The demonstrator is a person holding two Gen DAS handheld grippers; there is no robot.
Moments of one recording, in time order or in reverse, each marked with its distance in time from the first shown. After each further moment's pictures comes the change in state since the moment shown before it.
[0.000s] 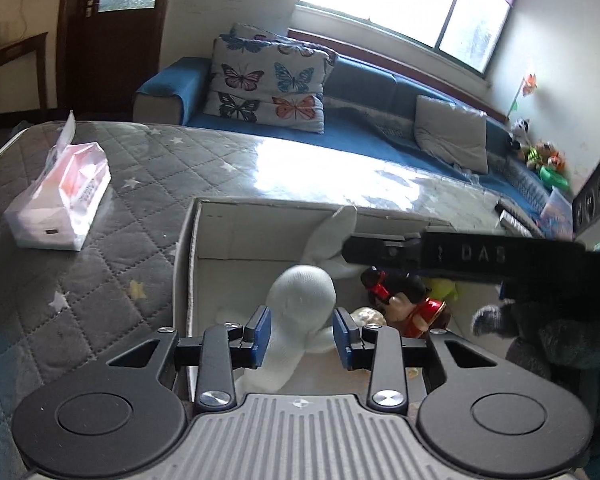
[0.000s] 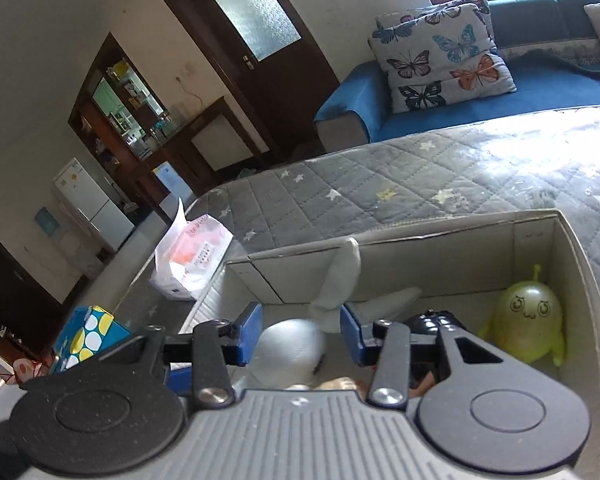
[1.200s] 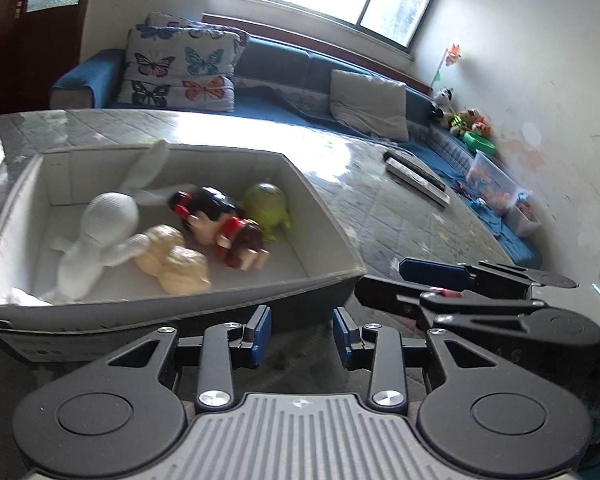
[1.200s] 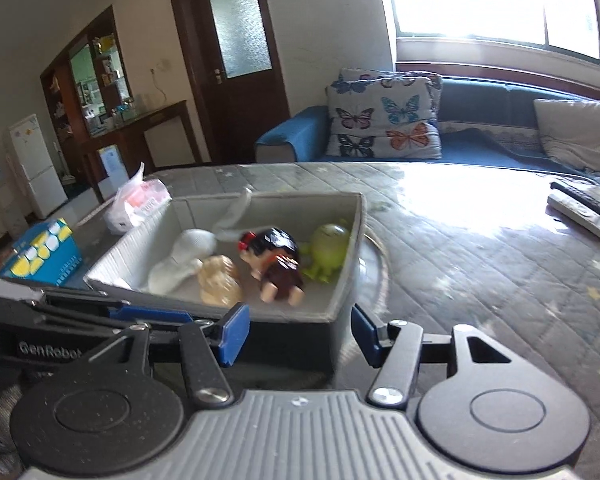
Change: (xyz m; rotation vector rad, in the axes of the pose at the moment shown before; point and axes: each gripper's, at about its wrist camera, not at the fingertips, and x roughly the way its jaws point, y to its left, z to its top) left arm -0.015 -0.123 -0.065 0.100 0.062 -0.203; right arm -0.170 -0.023 -0.090 -0.228 -0.101 -0.288
